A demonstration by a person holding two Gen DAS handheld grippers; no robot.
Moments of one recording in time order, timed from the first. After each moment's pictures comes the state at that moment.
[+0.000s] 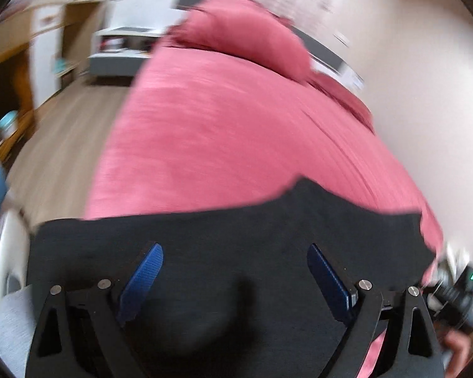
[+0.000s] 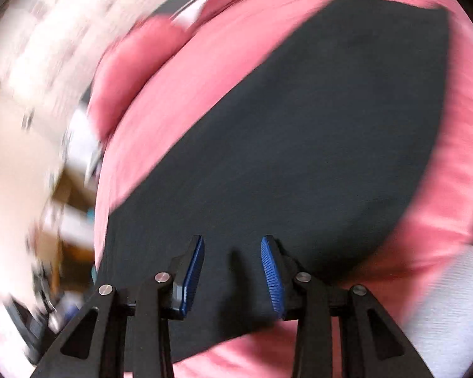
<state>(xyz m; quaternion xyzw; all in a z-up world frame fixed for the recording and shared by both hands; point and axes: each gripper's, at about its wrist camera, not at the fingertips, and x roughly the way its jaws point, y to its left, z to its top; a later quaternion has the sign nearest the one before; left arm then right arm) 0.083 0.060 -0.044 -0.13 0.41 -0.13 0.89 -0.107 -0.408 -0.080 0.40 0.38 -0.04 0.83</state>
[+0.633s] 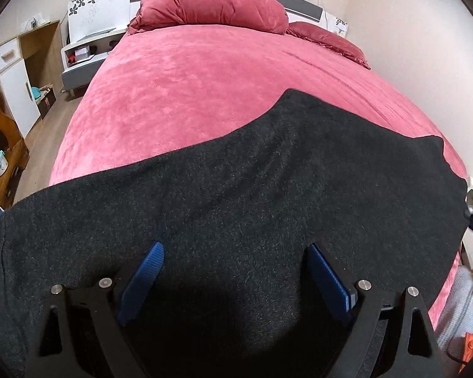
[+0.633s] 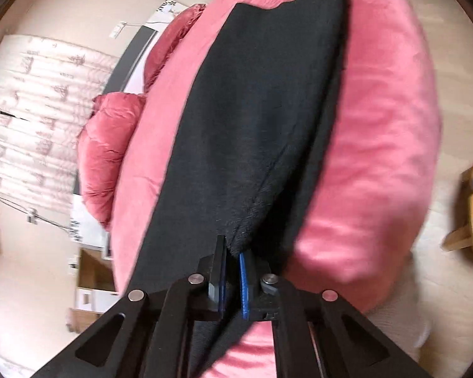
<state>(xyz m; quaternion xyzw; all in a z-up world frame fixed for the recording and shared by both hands) 0.091 0.000 -0.098 -0.02 0.45 -0.13 0.88 -0.143 -0.545 -0.108 0.52 0.33 -0.09 0.78</state>
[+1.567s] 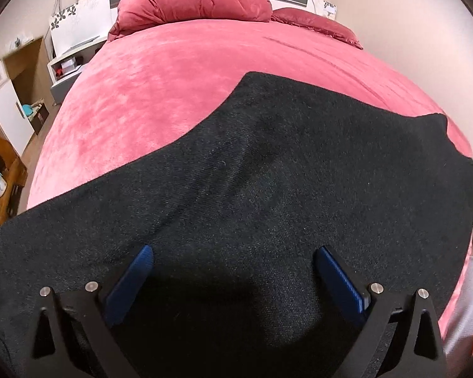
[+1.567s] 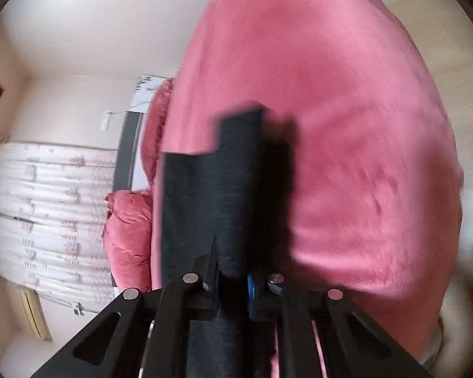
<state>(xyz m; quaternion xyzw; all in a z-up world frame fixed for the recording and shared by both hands) 0.095 -0.042 -0.105 0.03 0.46 -0.14 0.88 -0.104 -0.750 -0.128 0.63 0.16 -0.11 0.75</state>
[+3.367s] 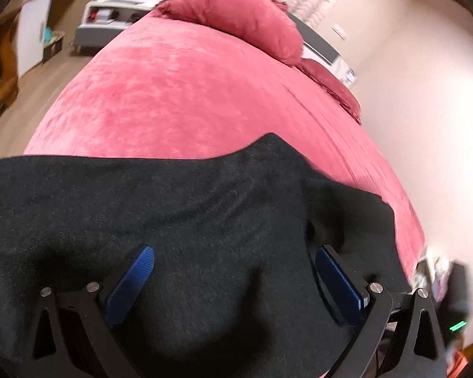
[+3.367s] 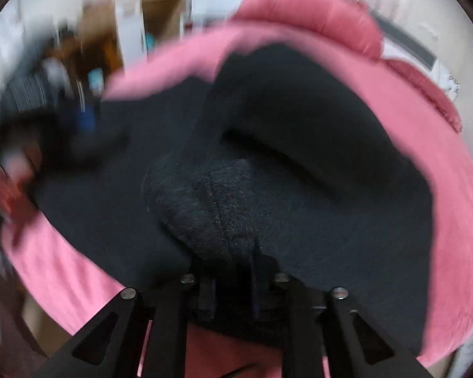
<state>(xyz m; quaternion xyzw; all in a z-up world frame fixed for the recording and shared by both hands) 0.075 0.011 -0.073 -0.19 0.44 -0.16 0.87 -0.028 -0.237 -0.079 -0.17 0.47 0.17 0.85</state>
